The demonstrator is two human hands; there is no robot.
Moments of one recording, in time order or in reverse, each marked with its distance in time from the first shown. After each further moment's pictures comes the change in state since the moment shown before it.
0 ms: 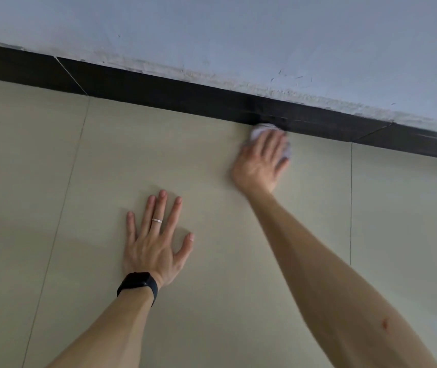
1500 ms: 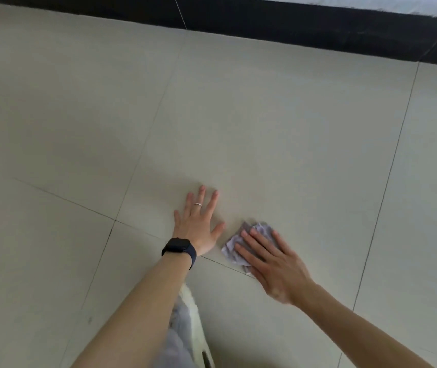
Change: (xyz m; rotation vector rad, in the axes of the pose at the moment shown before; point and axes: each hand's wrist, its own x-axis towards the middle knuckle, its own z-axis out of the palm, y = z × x) left_hand -0.230 0.051 -0.024 -0.052 -0.514 -0.287; right_hand -0.354 0.242 -0.047 -0.145 -0.492 -1.245
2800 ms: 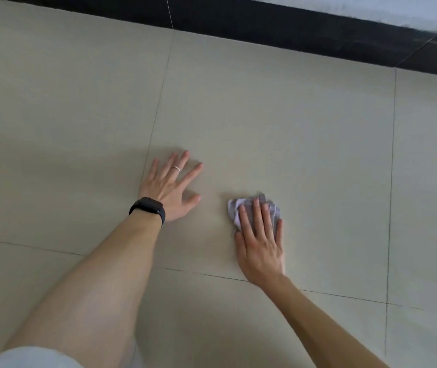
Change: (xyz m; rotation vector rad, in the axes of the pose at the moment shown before) left_hand 0.115 -0.139 -0.090 0.301 0.216 0.409; right_hand 0.146 -0.096 -0.021 0.197 0.109 0.783
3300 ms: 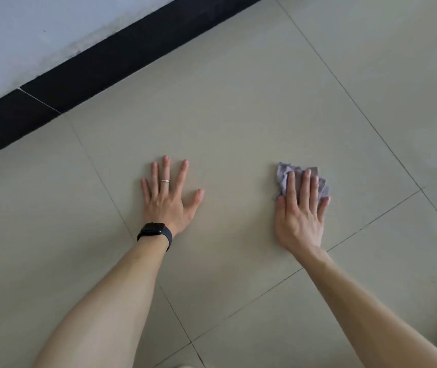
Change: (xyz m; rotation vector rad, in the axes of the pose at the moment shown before) left_hand 0.109 -0.007 -0.014 -0.007 0.127 0.320; right_hand 0.028 -0.016 0.001 0.346 0.263 0.886
